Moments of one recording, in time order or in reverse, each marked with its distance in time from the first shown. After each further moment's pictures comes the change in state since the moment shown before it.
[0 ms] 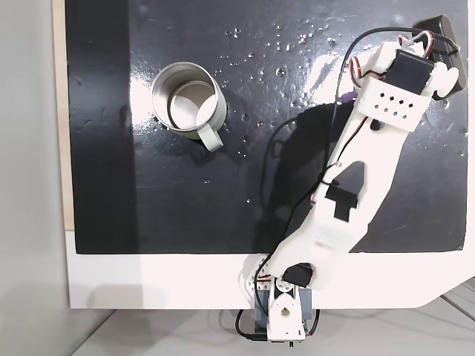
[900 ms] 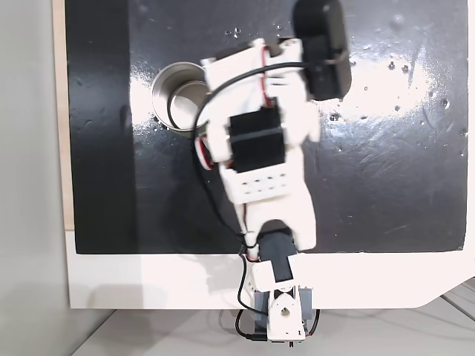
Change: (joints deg) arm -32.3 21.3 0.8 -0.4 31.4
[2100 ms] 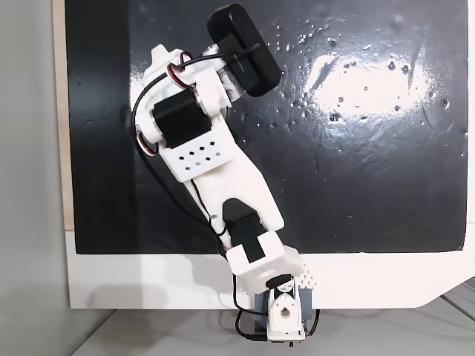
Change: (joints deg) arm -11.4 -9.7 0.5 -0.2 -0.3
